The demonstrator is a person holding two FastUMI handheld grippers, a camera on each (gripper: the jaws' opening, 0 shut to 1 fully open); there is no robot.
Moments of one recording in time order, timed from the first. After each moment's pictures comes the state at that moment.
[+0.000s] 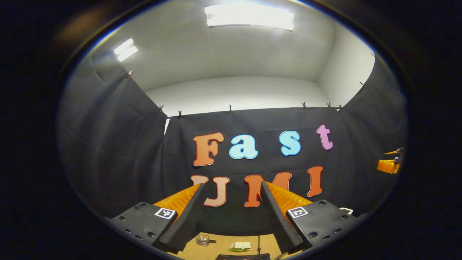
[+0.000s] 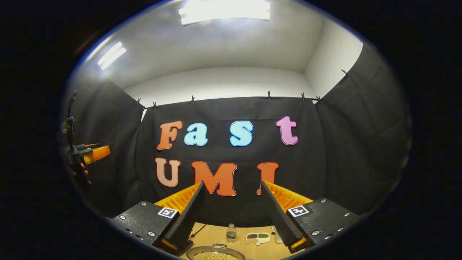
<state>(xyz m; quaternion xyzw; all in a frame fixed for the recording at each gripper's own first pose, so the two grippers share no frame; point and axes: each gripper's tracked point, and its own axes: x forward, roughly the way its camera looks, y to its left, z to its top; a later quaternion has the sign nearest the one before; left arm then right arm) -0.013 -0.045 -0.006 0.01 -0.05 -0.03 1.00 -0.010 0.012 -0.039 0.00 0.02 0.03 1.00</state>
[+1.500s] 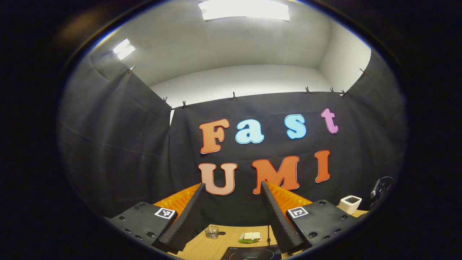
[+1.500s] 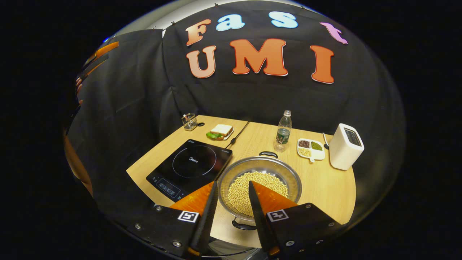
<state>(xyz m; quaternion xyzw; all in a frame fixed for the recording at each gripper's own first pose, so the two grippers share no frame) -0.021 -0.013 -0.050 0.05 -0.01 0.00 1.00 -0.120 0.135 -0.373 0.00 0.46 0.20 0.86</state>
